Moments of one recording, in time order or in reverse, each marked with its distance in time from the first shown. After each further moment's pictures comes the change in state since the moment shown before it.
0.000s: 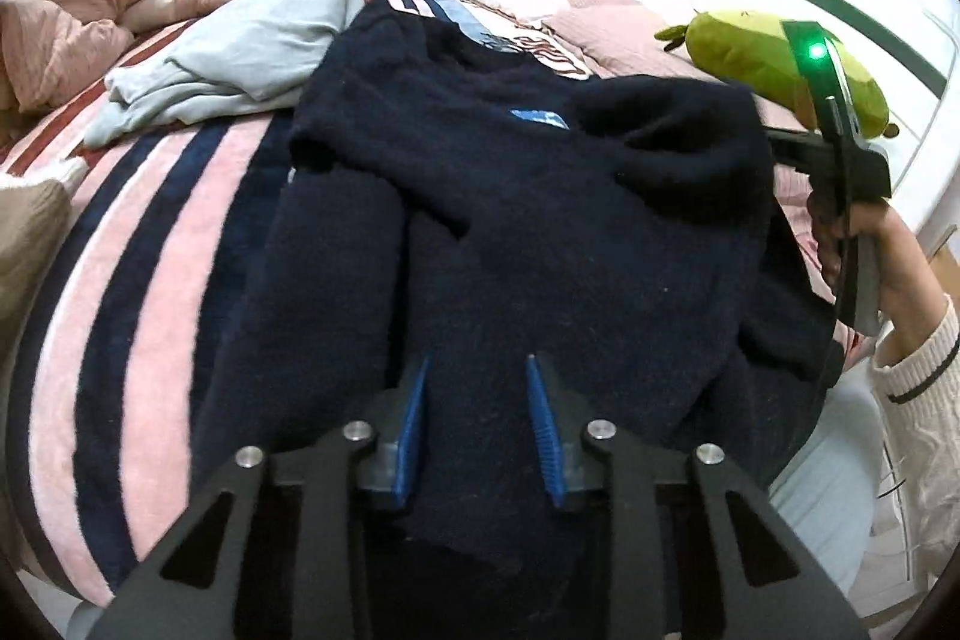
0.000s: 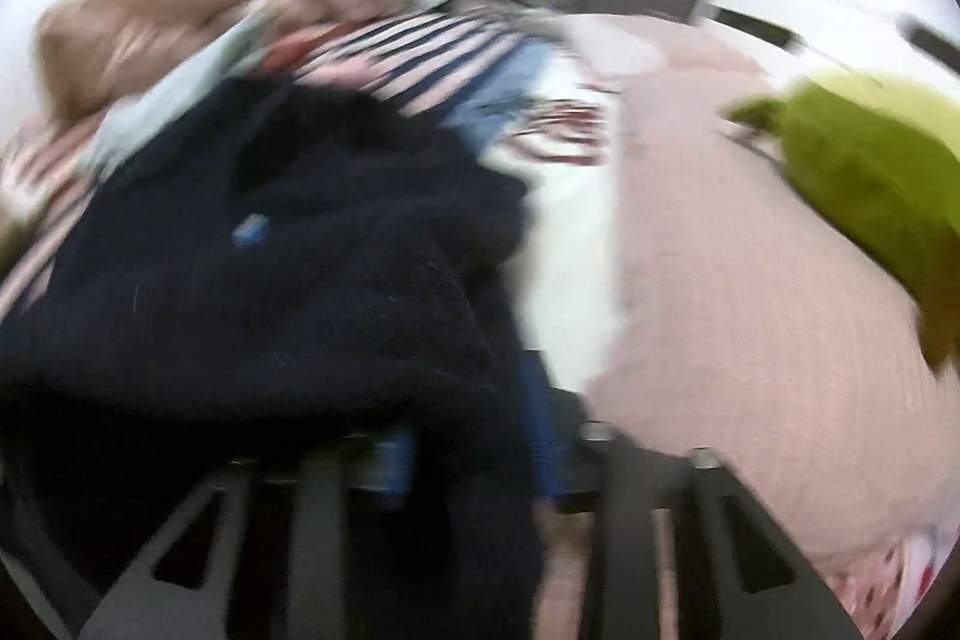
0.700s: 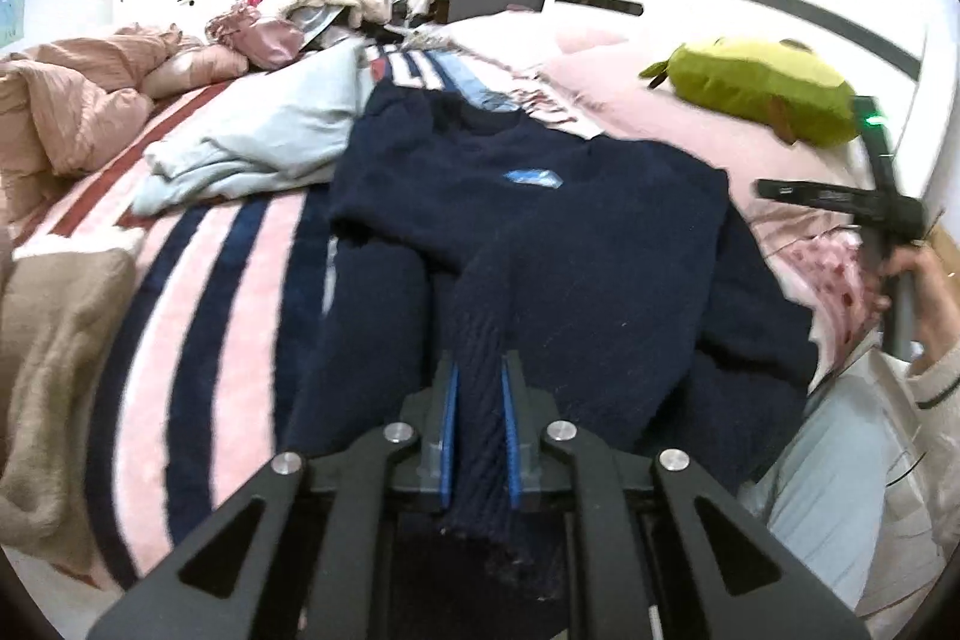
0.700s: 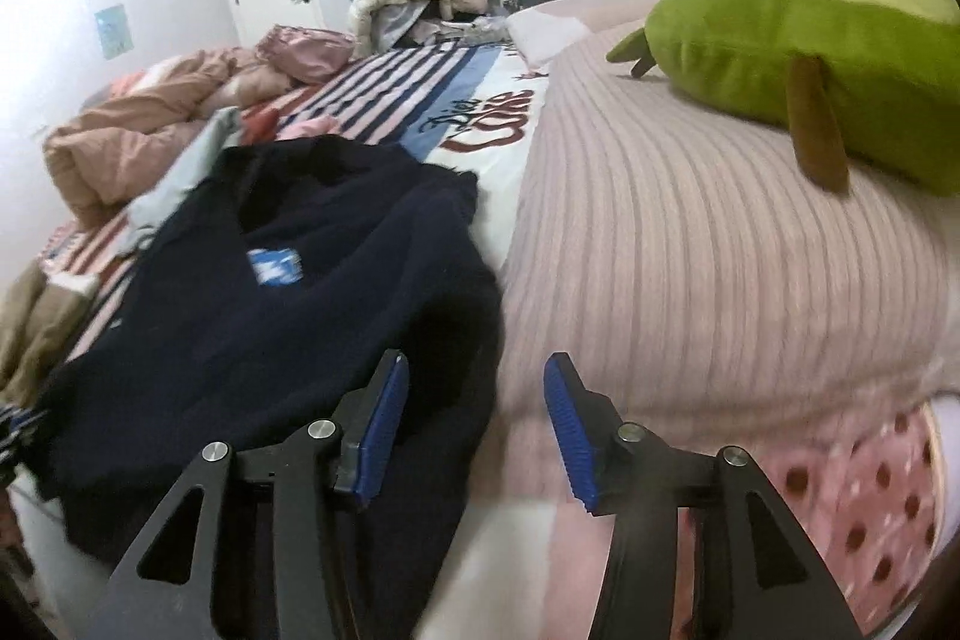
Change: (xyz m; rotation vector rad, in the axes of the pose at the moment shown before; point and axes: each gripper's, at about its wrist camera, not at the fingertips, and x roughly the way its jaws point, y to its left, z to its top) left arm -0.053 -0.006 0.000 0.083 -0.094 0.084; right arm -0.076 -0.069 -0.064 0.196 -0.024 0.167
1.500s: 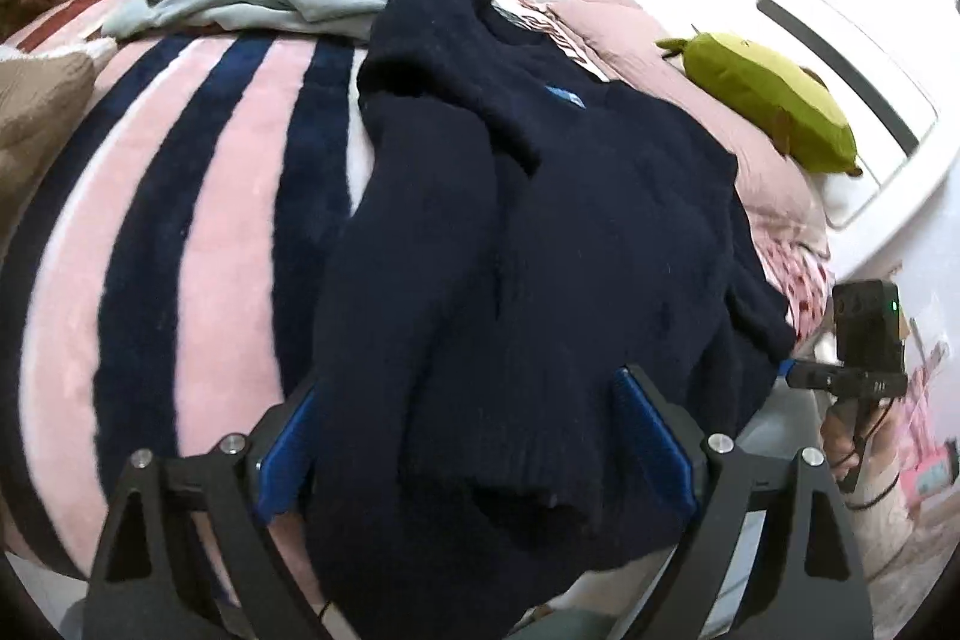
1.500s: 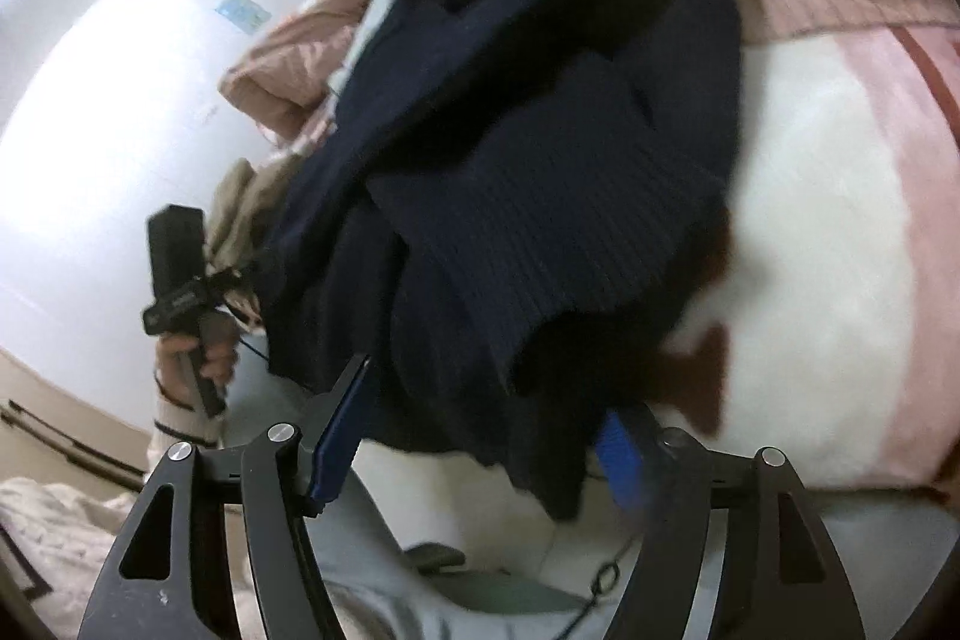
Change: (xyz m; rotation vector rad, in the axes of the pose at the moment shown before) left arm 0.041 0.064 -0.027 -0.233 0.176 -0.254; right arm 0.014 0.037 -0.123 0.154 0.307 0.604
